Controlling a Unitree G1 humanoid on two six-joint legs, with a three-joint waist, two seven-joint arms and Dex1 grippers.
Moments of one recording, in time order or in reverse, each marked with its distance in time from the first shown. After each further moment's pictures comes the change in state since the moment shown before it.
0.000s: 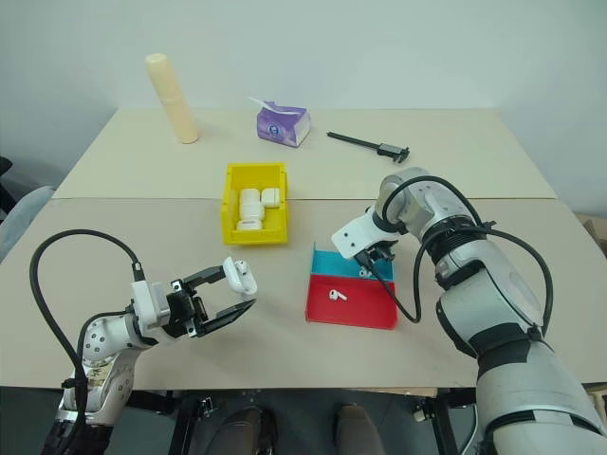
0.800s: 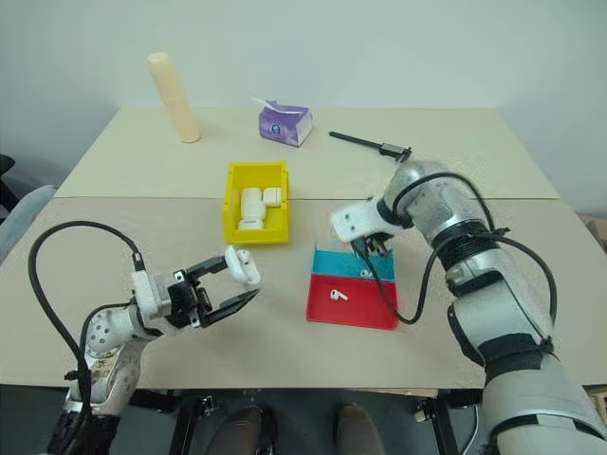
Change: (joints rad) left arm -0.078 -0.024 -0.008 -0.003 -0.032 0.022 0.019; right arm 0.083 -0.074 -0.216 -0.320 0.218 0.258 0.112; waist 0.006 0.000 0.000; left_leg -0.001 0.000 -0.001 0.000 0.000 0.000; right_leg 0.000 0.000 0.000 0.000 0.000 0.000
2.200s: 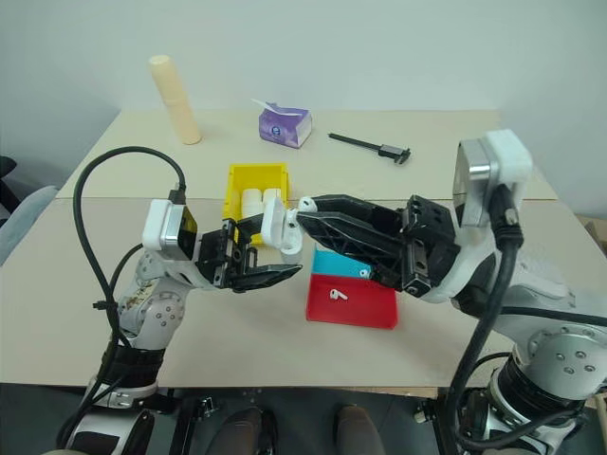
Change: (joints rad) left arm -0.370 -0.125 -0.105 0.001 -0.265 0.322 -0.204; right arm 0.665 0.113 -0.871 -1.376 1.761 1.212 -1.022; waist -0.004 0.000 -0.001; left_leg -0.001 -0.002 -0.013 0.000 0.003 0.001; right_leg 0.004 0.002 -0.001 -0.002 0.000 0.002
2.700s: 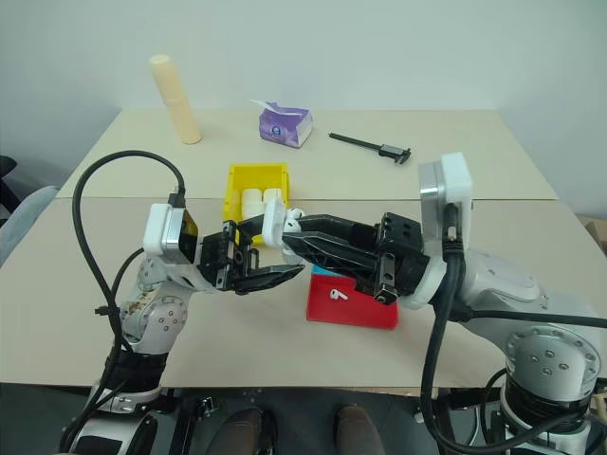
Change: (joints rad) left arm 0.031 -0.022 0.000 -0.021 0.014 -0.017 0.022; right arm 0.070 -0.110 0.180 0.006 -0.085 -0.173 0.029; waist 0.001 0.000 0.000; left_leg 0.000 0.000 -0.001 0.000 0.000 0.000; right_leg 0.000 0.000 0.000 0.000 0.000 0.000
